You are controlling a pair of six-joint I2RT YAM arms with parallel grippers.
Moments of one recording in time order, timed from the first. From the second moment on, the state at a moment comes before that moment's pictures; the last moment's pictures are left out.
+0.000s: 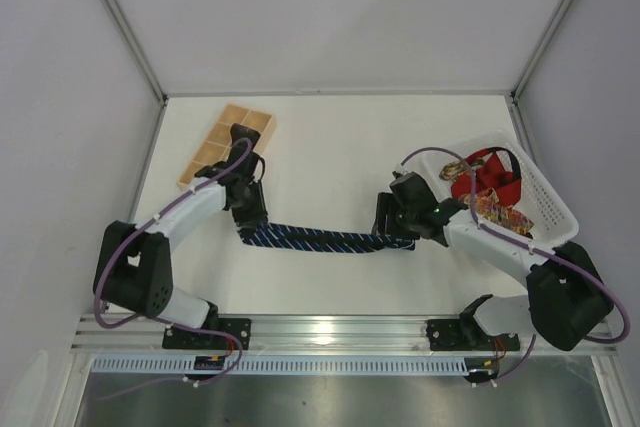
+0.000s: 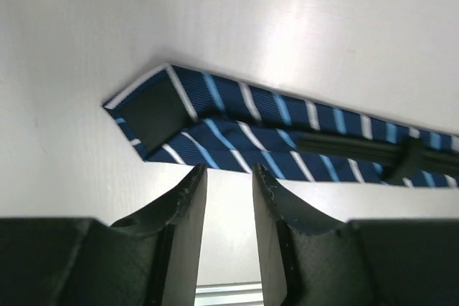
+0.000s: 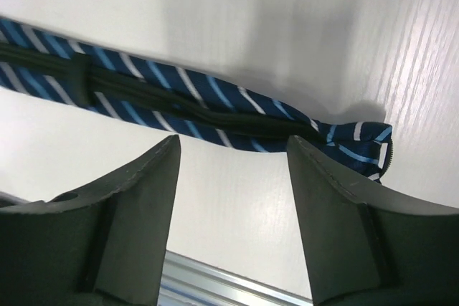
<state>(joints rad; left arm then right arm) -0.33 1.49 0.95 -0.73 -0.02 -0.53 0.62 1.32 0.73 -0.38 0.03 0.64</state>
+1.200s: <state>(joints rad) -0.78 2.04 1.29 -0.34 0.53 -0.81 0.30 1.09 0.52 -0.40 -0.19 0.73</state>
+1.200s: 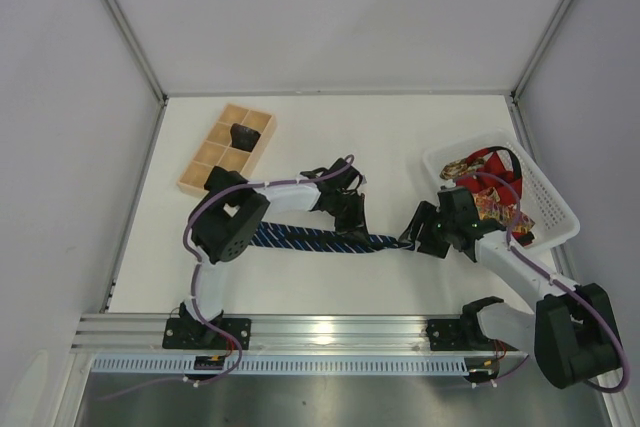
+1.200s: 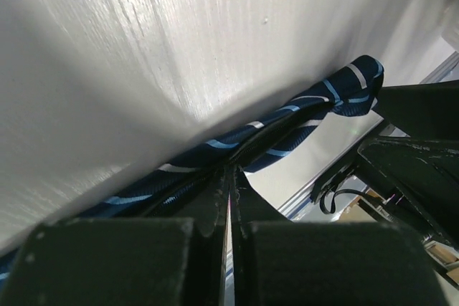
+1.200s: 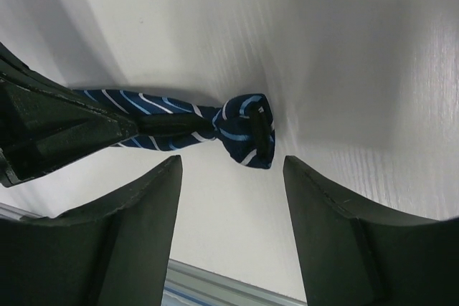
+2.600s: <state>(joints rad) -0.78 2.09 1.34 -0.39 0.53 -0.80 0.51 1.21 0.79 -0.54 -0.02 0.65</state>
